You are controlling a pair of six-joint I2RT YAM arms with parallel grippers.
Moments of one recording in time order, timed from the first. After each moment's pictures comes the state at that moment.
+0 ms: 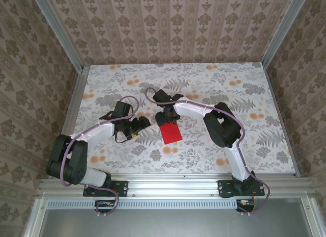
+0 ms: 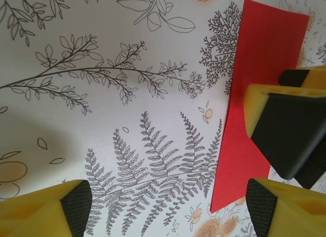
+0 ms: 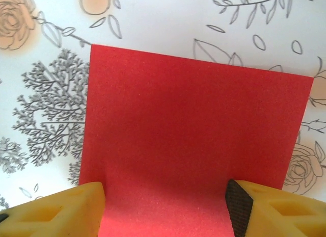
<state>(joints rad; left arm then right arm) -0.39 1.42 0.72 -0.37 0.40 -0.80 0.70 2.19 1.65 -0.73 0.06 0.34</state>
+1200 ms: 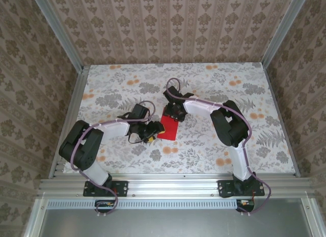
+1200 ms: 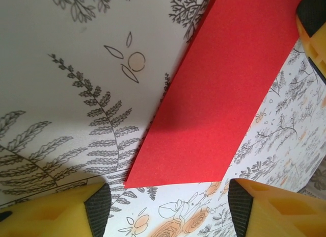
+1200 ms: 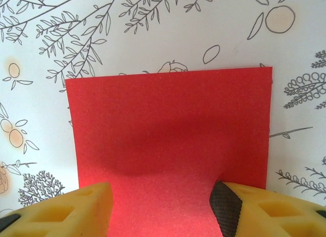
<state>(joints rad) -0.59 1.63 0.77 -0.21 0.49 -0.99 0.61 2.12 1.50 -0.57 0.02 0.94</state>
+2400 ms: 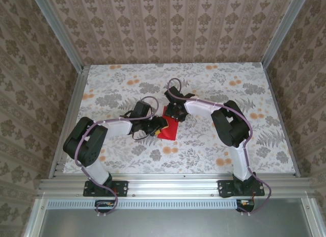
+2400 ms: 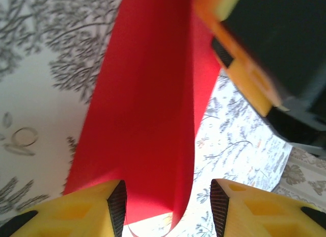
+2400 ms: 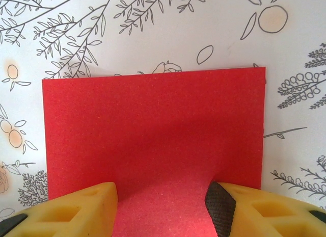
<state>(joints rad) -0.60 1.68 0.78 0.02 0.53 -0.99 0.60 2.11 1.48 -0.54 0.01 0.95</state>
